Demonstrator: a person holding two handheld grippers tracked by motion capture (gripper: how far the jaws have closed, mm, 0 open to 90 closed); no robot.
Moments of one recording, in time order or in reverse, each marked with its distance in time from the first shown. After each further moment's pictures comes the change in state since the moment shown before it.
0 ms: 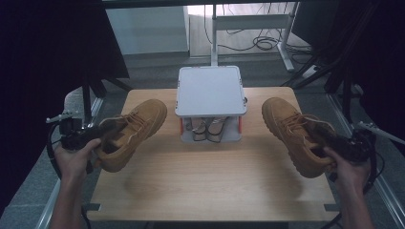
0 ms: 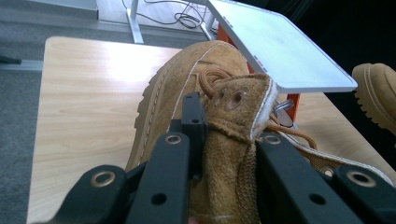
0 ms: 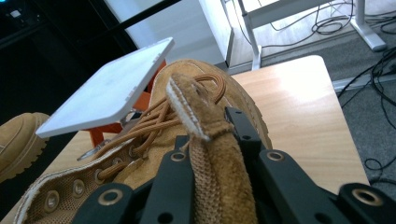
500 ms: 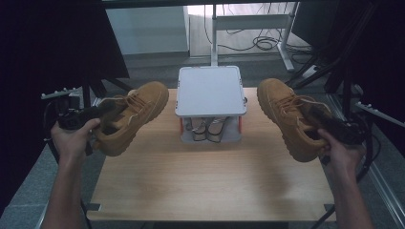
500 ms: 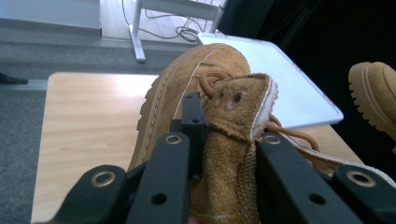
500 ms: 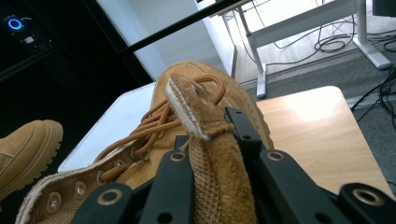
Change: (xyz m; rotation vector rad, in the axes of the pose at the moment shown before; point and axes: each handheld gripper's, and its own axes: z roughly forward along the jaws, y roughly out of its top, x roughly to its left) left arm -0.025 0.055 0.001 -0.036 0.014 0.017; right arm 0.040 0.039 0.013 -0.065 0.004 0.019
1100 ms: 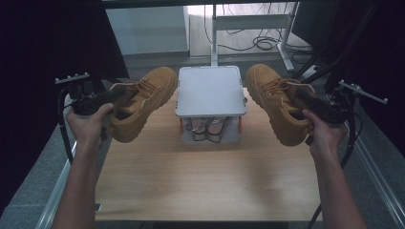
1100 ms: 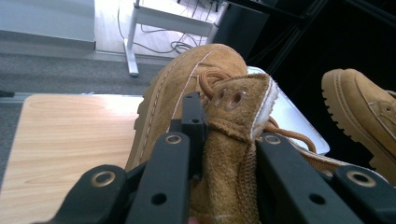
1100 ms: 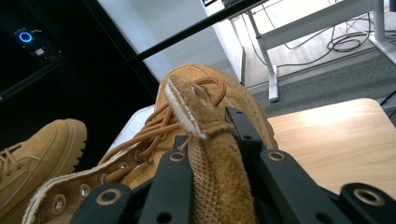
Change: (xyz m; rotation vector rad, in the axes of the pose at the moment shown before) left arm -0.025 0.023 0.028 -0.050 -0.017 -0.028; right arm 0.034 0.026 0.041 -0.005 0.022 0.035
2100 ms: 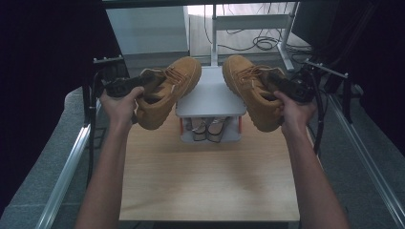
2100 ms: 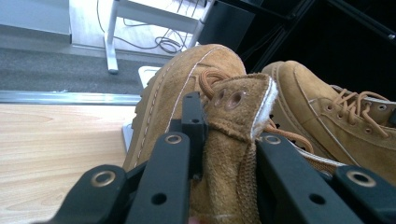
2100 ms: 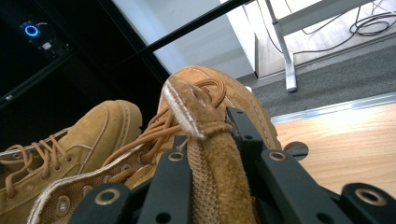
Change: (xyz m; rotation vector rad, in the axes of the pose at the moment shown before) left arm -0.050 0.023 0.059 0.027 -0.044 -0.031; right arm 0.053 0.012 0.064 0.058 0.022 0.032
